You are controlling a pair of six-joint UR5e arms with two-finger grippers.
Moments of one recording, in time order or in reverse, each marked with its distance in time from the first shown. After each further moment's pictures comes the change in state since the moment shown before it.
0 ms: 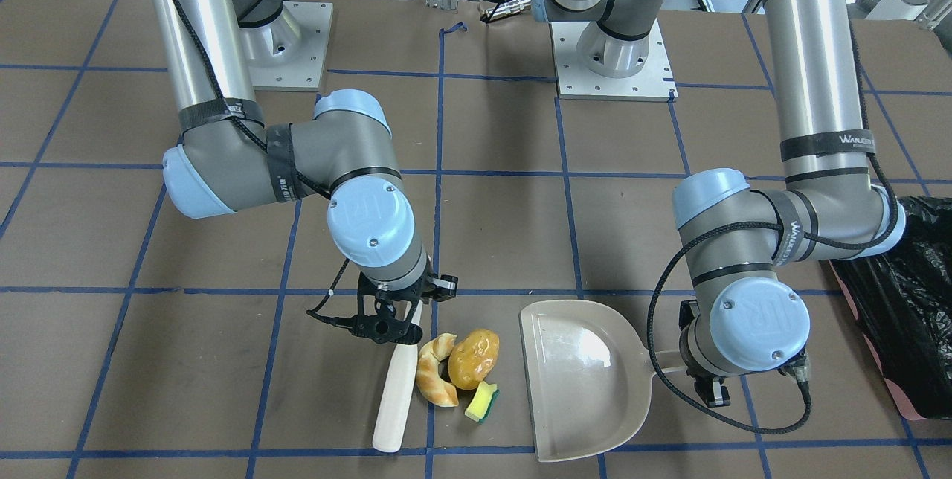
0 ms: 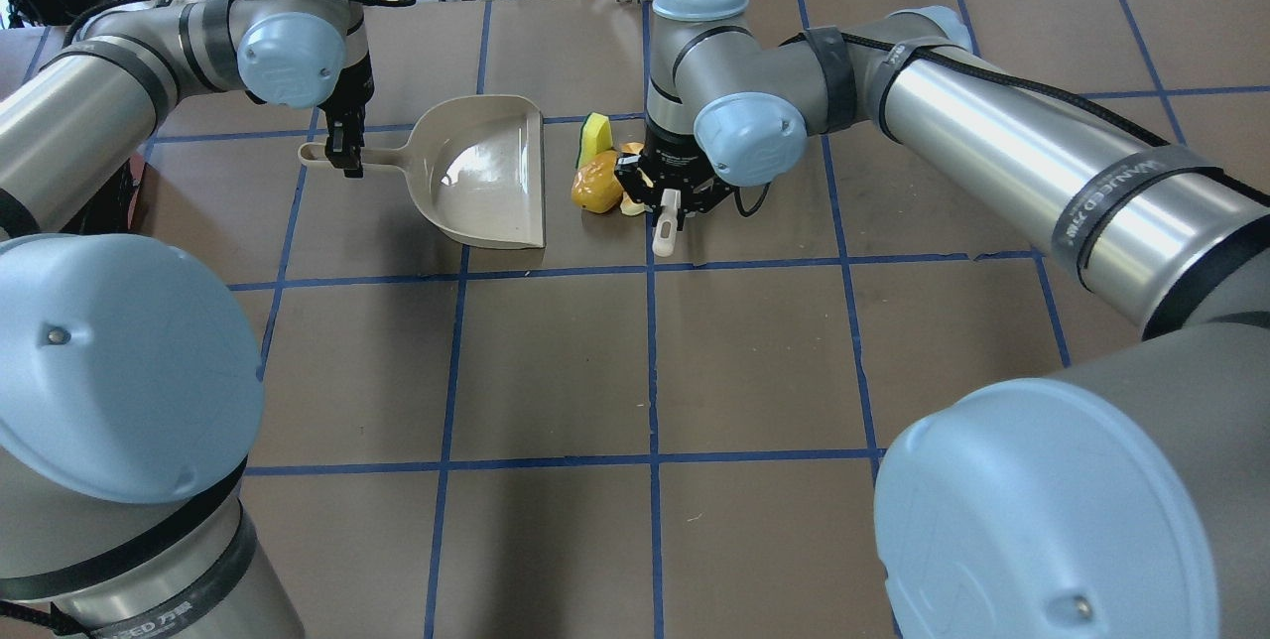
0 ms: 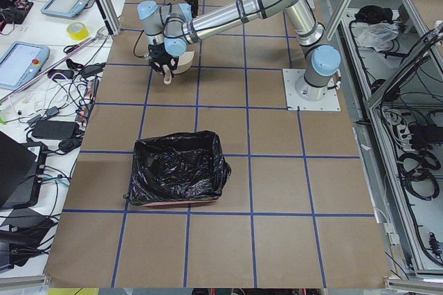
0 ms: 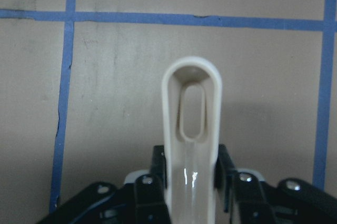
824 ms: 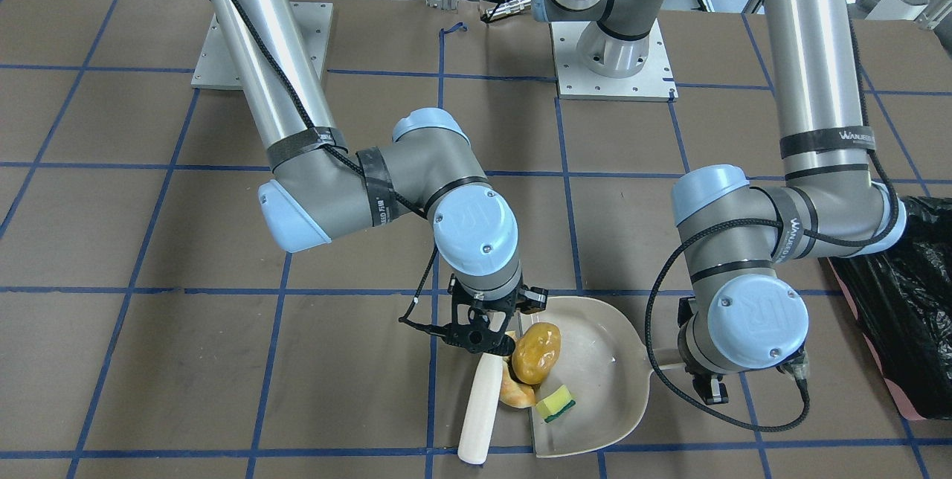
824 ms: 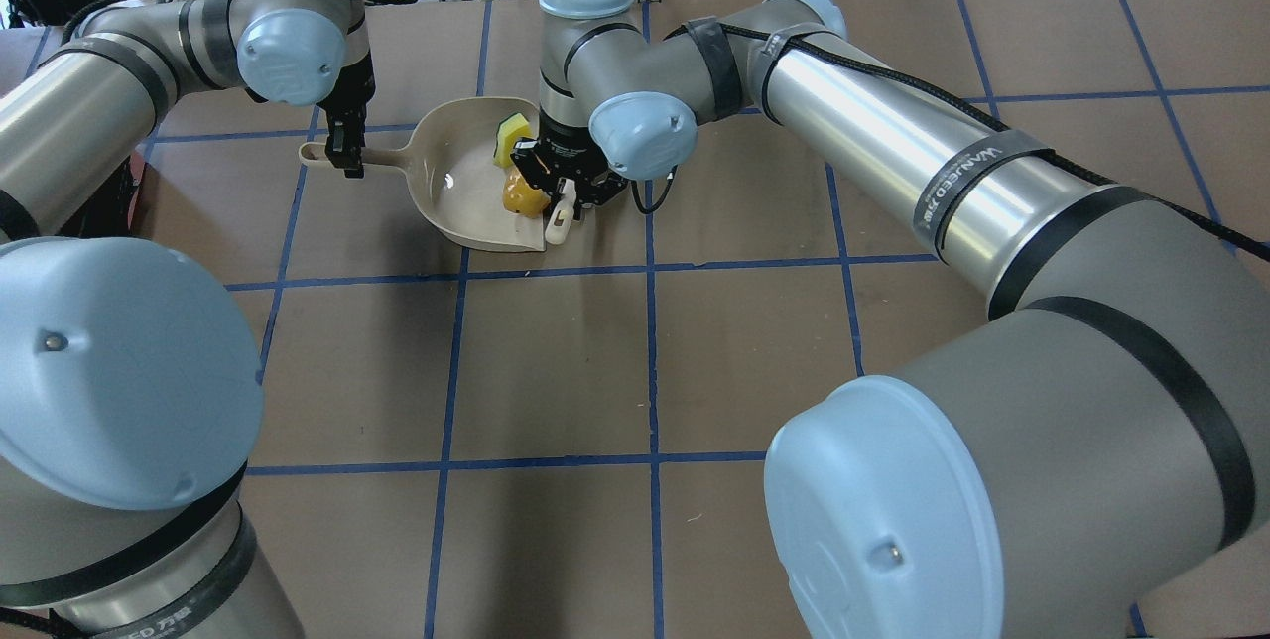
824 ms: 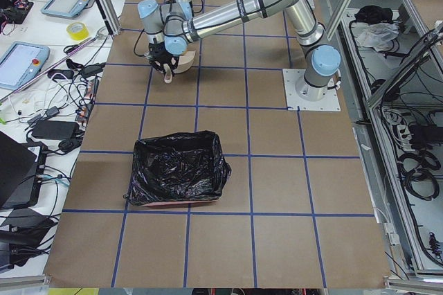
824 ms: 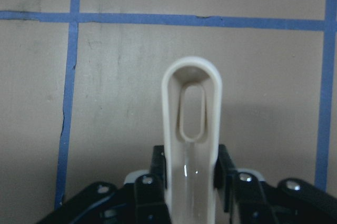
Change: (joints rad) left arm -0.004 0.006 0.001 -0.015 0.001 0.000; right arm 0.123 0.127 -0.204 -0.004 0.079 0.188
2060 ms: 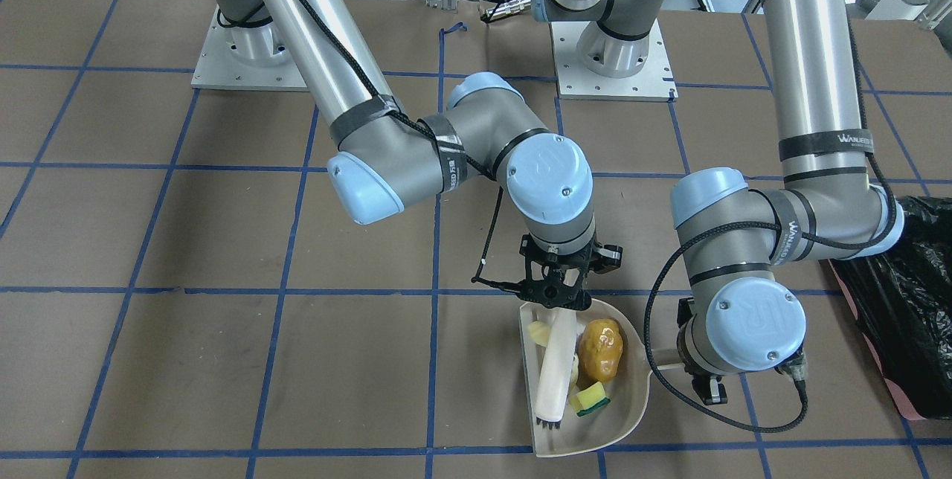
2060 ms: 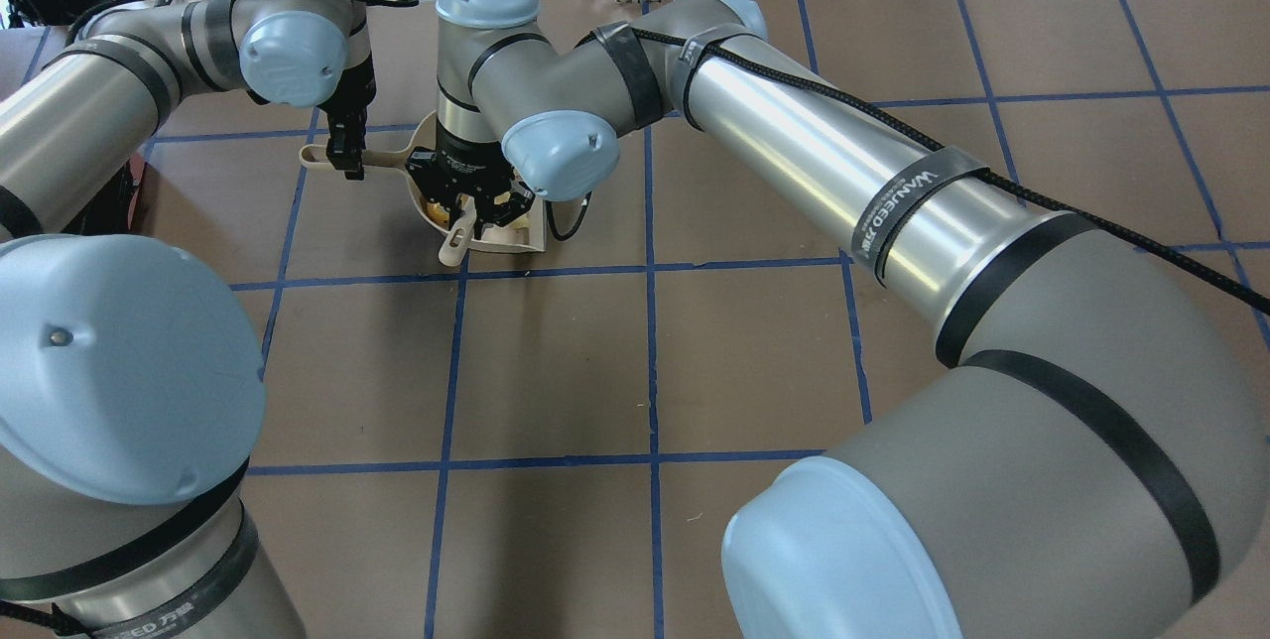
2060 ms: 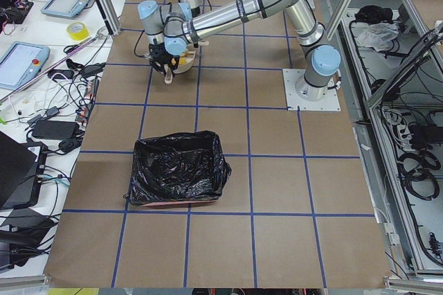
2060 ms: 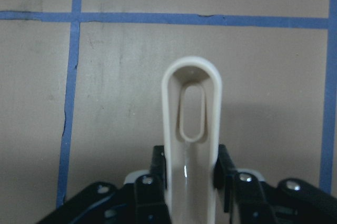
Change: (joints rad) left arm 0.001 -0.006 0.000 0.000 0.004 0.000; right arm 0.094 -0.028 -0.065 0.049 0.108 0.132
